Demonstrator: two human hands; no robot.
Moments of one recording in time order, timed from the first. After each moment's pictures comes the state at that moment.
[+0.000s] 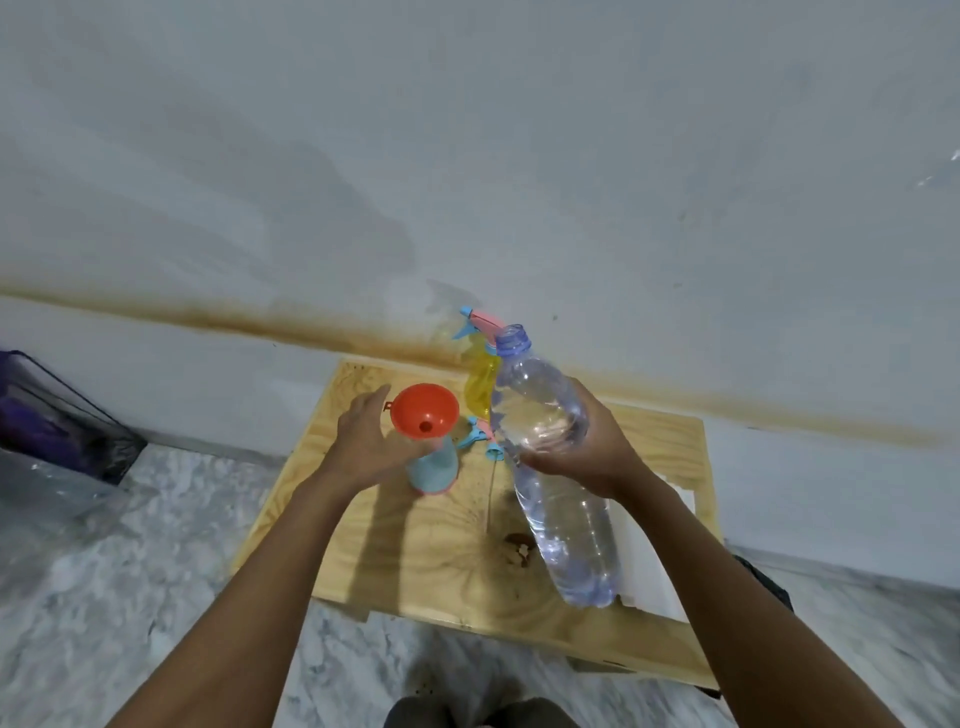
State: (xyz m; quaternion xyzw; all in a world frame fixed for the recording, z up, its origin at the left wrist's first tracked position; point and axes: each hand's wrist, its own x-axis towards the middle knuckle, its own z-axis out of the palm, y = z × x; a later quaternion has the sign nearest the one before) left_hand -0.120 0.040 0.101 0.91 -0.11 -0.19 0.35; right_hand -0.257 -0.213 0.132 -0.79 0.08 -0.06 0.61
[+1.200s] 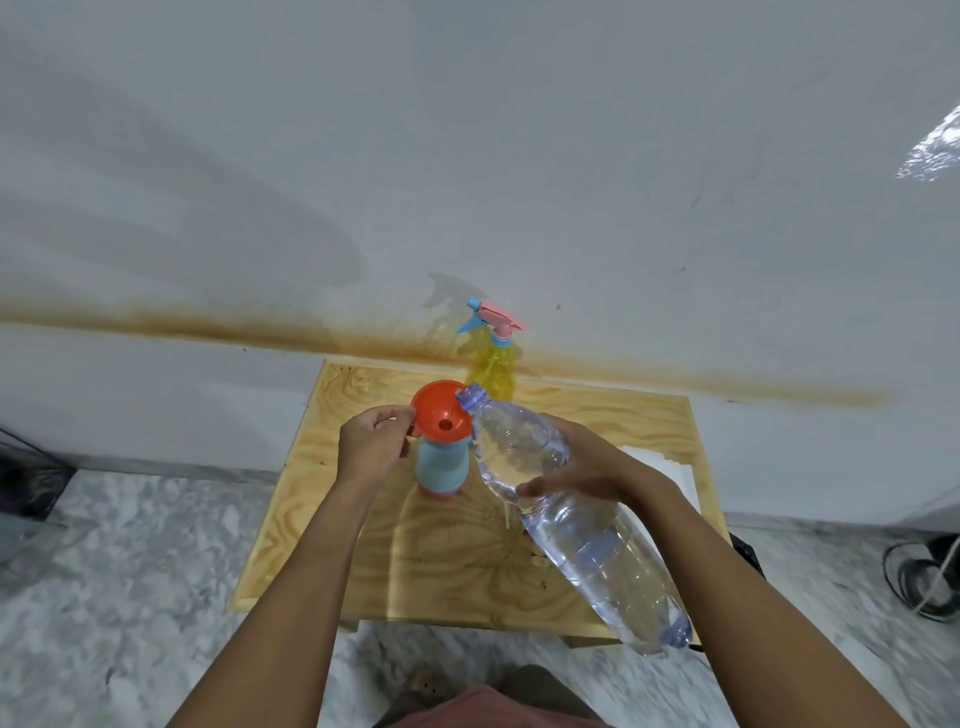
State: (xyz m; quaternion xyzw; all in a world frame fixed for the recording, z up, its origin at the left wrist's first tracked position) left_hand -0.094 0.045 0.074 0.72 0.06 -0.21 0.65; right_hand -0.243 -0.168 0.127 -0.88 0.12 0.12 0.45
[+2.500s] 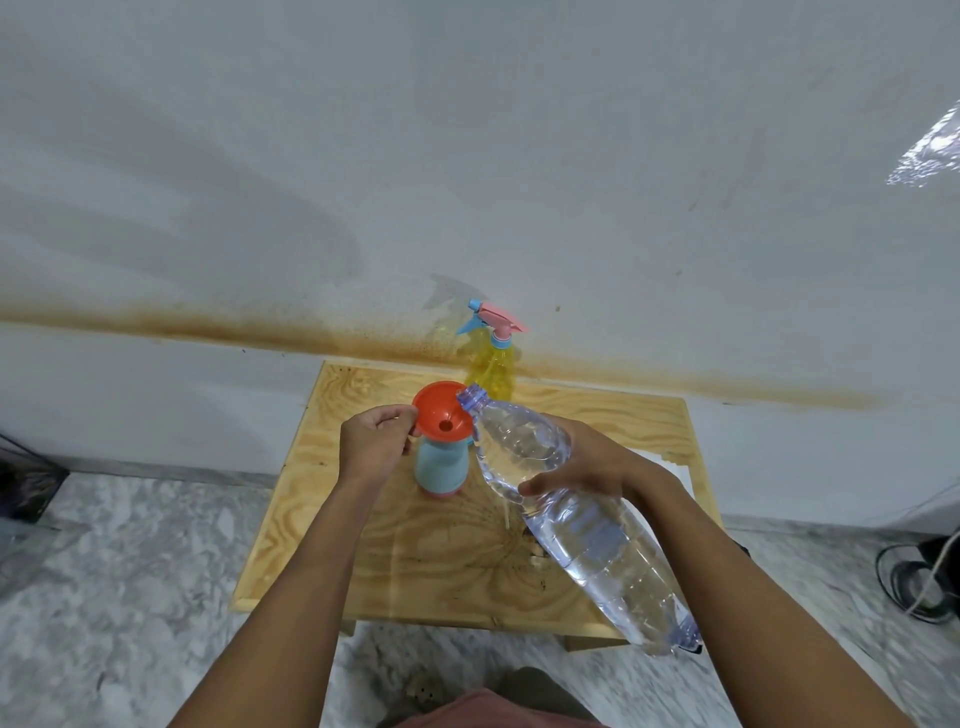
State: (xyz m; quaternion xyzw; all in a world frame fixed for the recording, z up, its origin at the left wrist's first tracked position) left_hand -0.098 0.046 0.080 0.73 0.04 -0.19 0.66; right_hand -0.242 -0.168 0.129 -0.87 0.13 0.15 0.46
